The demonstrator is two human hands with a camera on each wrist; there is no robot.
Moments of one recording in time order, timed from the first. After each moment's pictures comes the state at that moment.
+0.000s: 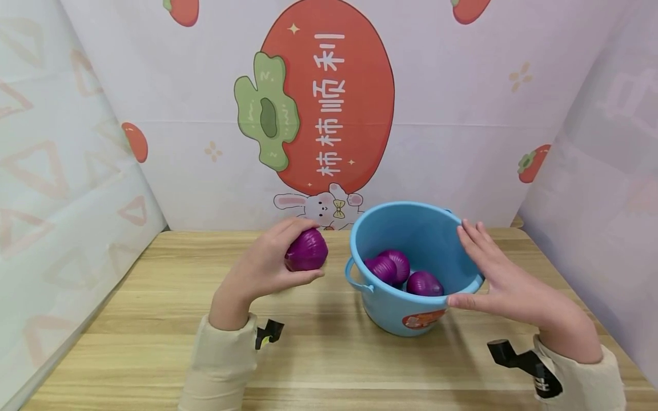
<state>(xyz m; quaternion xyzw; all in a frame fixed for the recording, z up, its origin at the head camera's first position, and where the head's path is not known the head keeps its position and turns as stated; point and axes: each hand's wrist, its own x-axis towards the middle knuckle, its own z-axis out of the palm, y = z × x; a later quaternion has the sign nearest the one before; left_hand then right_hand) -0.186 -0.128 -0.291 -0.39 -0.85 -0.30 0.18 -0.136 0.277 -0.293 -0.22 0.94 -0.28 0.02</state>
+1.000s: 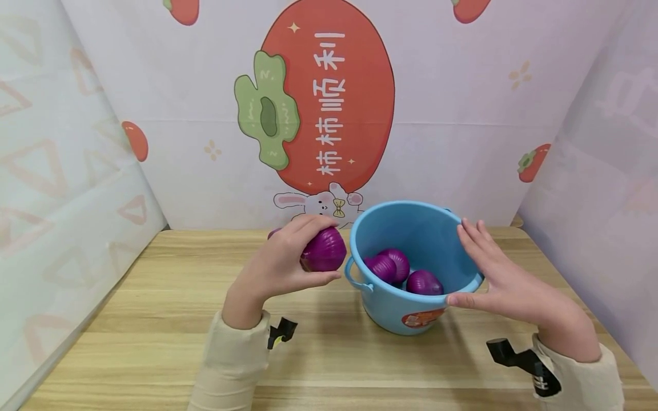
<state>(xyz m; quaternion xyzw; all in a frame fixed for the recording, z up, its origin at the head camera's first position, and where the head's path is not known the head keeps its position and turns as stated) -0.180 -0.107 -0.281 -0.41 -0.84 -0.30 0.19 -0.136 0.274 -0.292 -0.21 0.94 -0.27 0.02</state>
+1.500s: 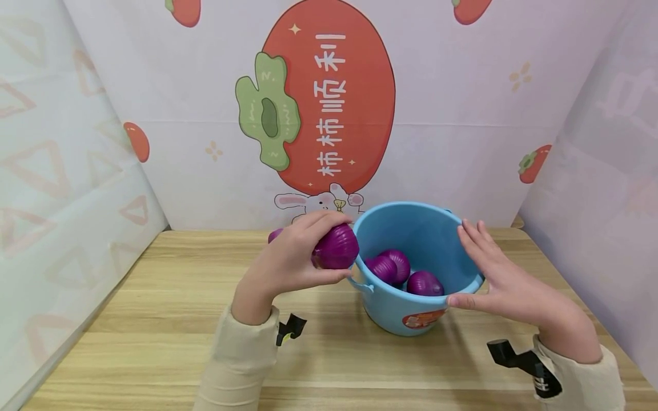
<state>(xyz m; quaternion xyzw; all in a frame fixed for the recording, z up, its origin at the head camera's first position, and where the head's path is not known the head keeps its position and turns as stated) -0.180 -0.091 -0.270 -0.44 -0.82 -0.30 0.19 -0.135 0.275 -0.293 -0.21 0.93 -0.28 0.02</state>
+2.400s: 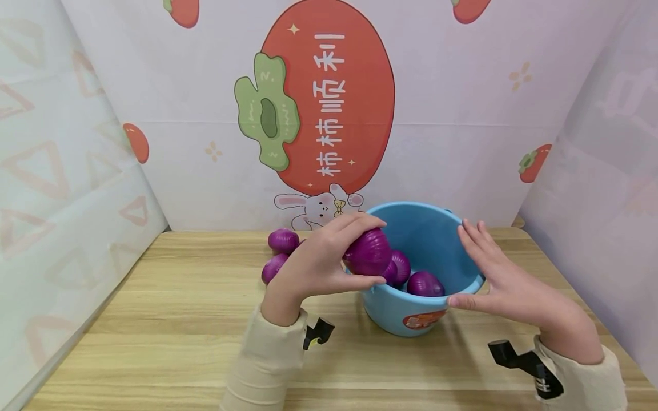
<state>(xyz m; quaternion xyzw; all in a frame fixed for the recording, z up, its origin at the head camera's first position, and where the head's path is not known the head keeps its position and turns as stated) -0.182 -0.053 -0.272 -0.49 -0.79 -0.32 0.18 -0.136 0.276 -0.294 -0.21 0.94 -0.26 0.01</state>
